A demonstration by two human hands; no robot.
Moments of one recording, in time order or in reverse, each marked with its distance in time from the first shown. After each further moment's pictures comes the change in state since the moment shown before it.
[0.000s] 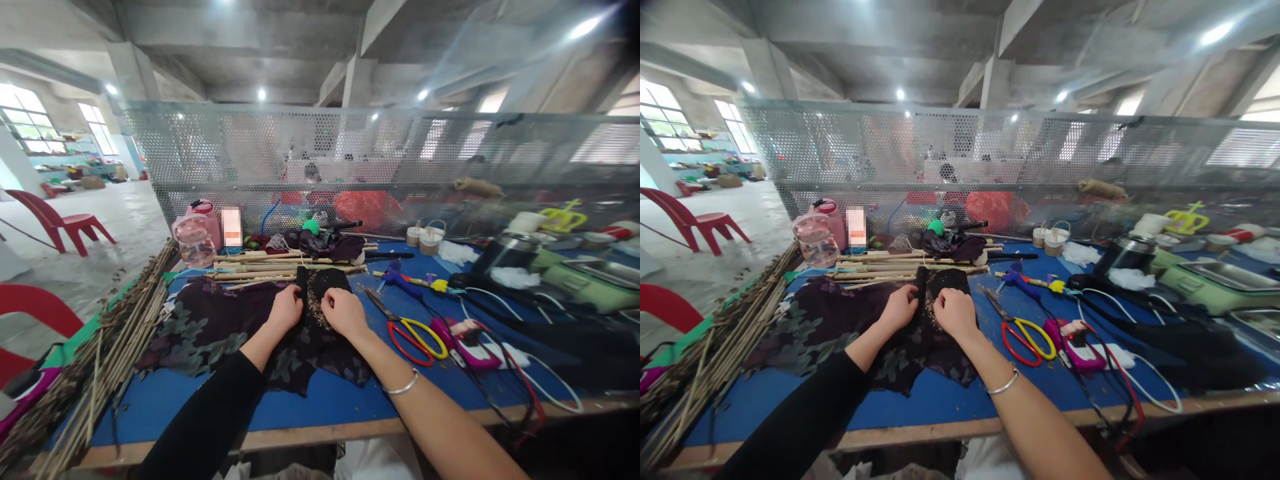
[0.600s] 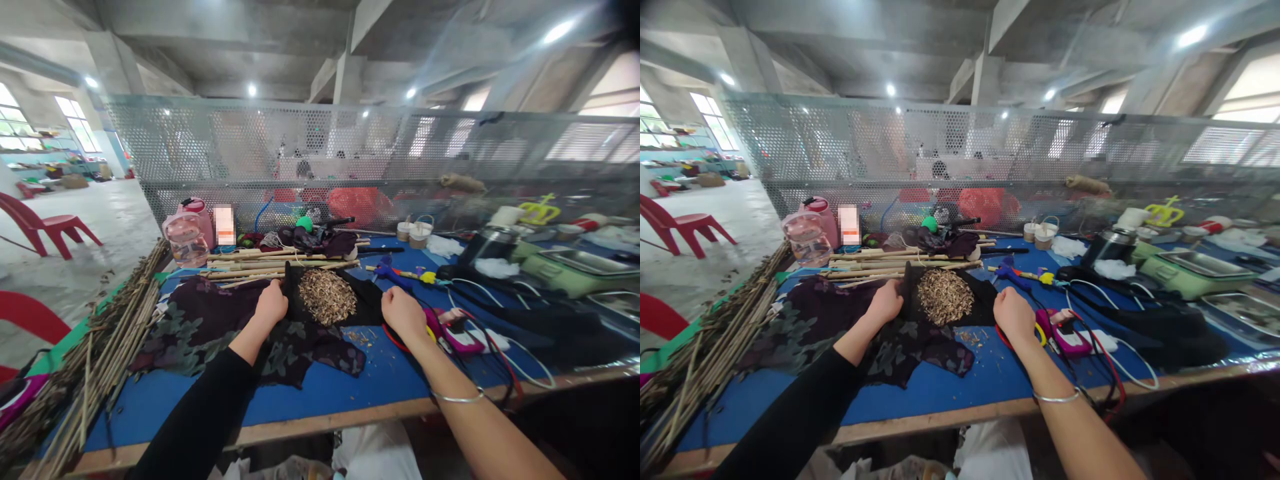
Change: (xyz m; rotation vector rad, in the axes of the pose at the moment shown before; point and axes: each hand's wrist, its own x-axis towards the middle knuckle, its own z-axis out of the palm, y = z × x) left_hand 0.006 -0.013 -0.015 0.193 -0.040 -0.151; right_hand -0.030 0.097 -0.043 -0.237 -0.038 0.577
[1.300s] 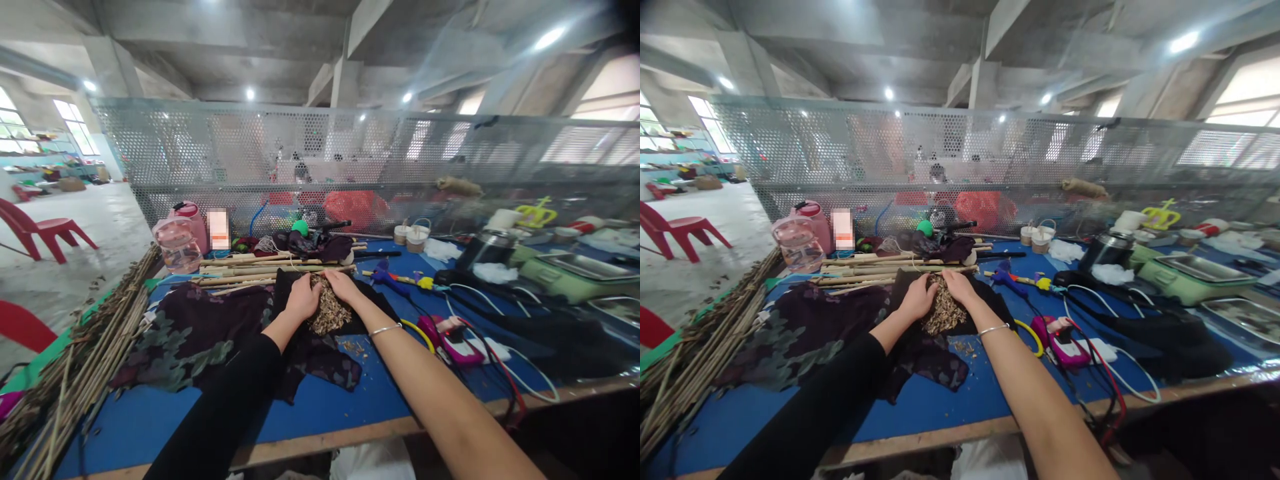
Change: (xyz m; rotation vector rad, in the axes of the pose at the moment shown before) left_hand 0.032 0.061 0.057 -0.250 0.054 0.301; right_hand 0.078 -0.084 0.060 0.584 -0.206 -0.529
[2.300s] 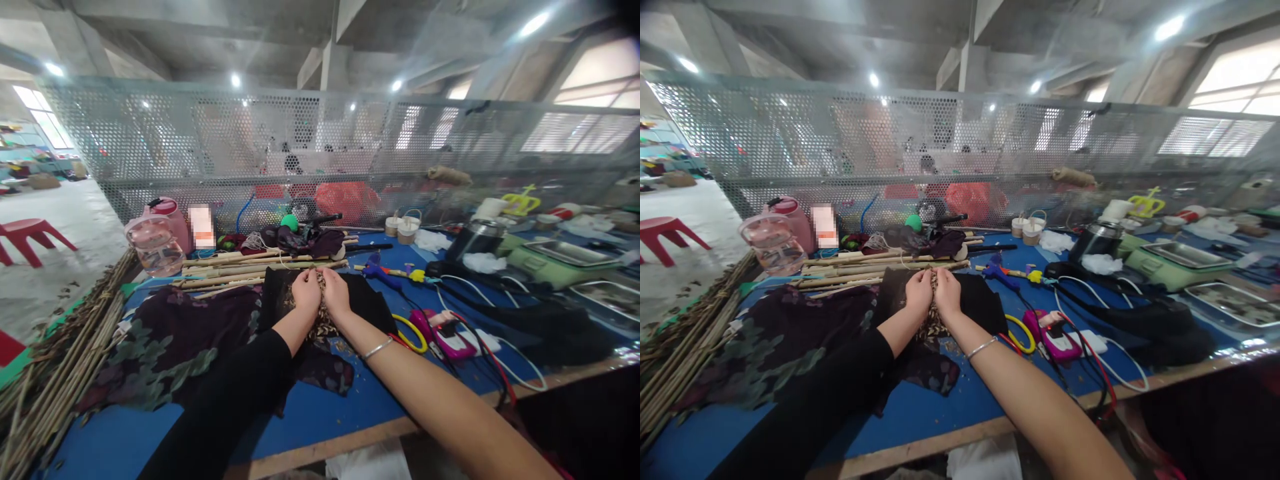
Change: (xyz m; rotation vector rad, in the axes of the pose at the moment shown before) left_hand 0.016 0.040 0.032 -0.624 0.283 -0.408; right_hand -0.036 -0.039 0.016 0.646 0.471 0.242
